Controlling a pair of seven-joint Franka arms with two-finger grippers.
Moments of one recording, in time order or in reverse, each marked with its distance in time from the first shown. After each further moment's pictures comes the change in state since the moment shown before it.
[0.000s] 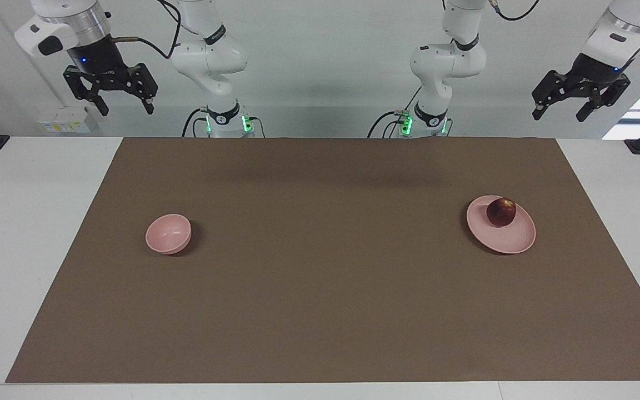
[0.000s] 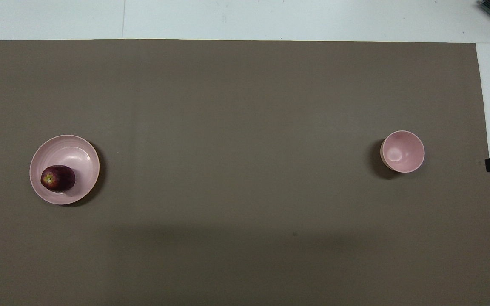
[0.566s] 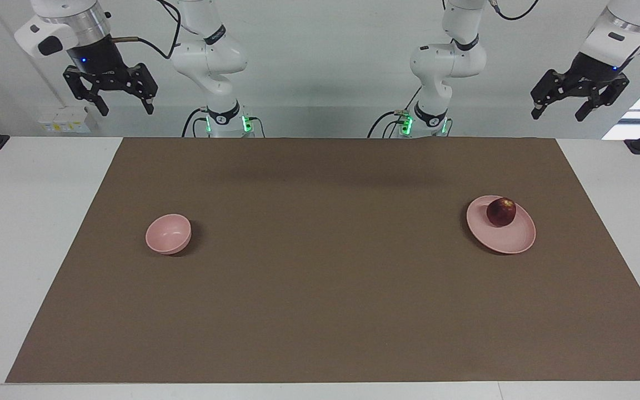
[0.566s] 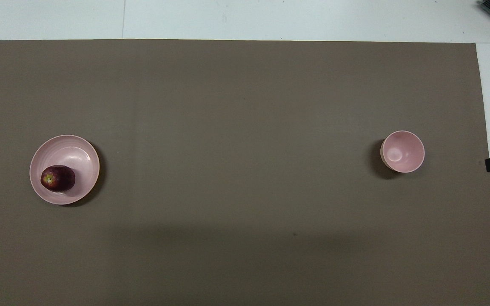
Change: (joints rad) left arm -0.012 -0.004 -0.006 0.000 -0.002 0.000 0.000; right arm 0.000 0.000 0.000 0.000 0.000 0.000 0.000
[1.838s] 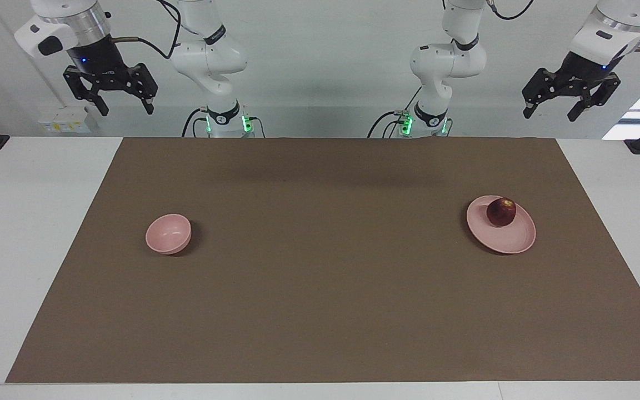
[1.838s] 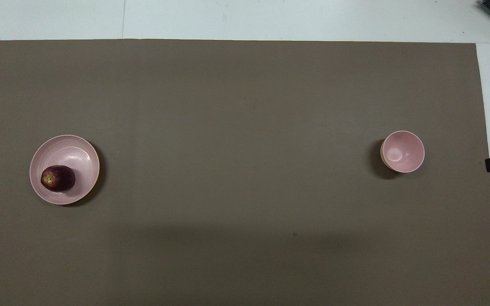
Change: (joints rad) left arm -0.005 -0.002 -0.014 0.000 0.000 0.000 0.000; right arm 0.000 0.000 0.000 0.000 0.000 0.000 0.000
